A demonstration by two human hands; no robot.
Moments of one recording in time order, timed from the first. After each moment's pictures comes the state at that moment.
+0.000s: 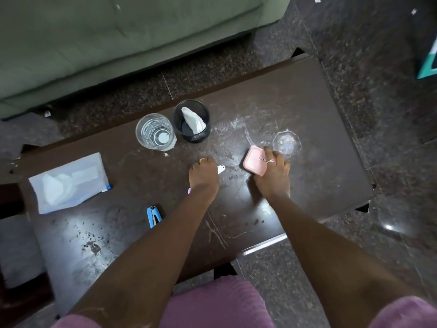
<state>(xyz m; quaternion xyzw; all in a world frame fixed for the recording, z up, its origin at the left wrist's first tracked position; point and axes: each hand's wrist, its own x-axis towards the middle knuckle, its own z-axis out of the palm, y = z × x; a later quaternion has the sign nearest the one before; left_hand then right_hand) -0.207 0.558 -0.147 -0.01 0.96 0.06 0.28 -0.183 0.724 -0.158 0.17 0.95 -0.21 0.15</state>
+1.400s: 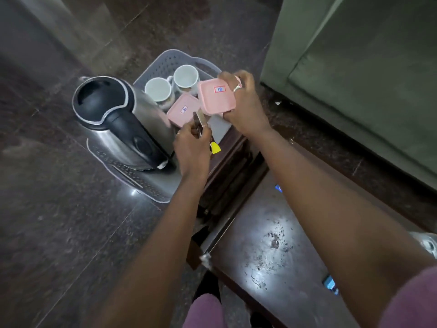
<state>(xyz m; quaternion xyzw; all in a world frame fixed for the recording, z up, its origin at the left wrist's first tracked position) 0.001 0.009 -0.012 -0.65 0.61 0.38 -0.26 -0.130 0.010 -0.011 -0.51 0.76 -0.36 0.19</state>
